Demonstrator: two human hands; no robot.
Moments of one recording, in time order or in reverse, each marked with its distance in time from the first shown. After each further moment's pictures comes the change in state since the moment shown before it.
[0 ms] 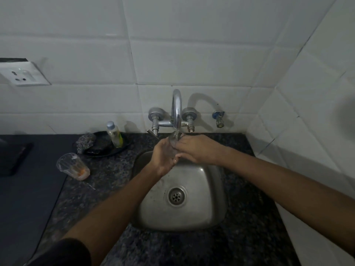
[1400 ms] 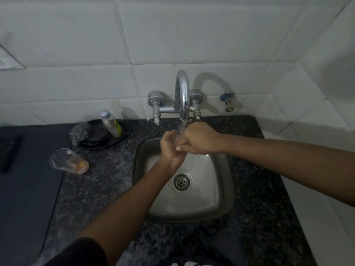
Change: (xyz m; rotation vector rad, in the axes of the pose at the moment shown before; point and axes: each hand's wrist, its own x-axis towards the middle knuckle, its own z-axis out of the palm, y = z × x) left_hand 0.035 -0.018 -0.010 -0.199 0.162 0.045; right_hand 0.040 0.010 0.015 -0.069 -0.231 0.172
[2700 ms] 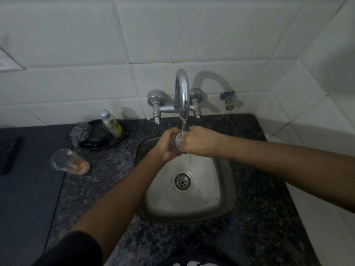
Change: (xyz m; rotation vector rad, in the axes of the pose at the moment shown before) left_hand 0.009 0.028 0.002 0.330 -0.005 -0.290; right_hand -0.001 -0.002 0.018 -0.260 -0.033 -0.226
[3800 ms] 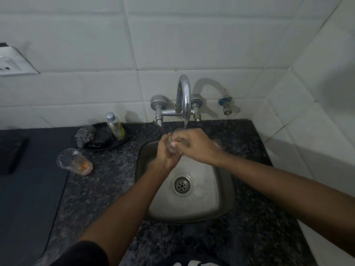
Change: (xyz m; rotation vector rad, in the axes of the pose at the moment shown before) left_hand -0.008 -0.024 -0.020 -0.222 0.108 0.230; right_hand -0.007 -0.041 -0.018 0.995 0.491 0.496
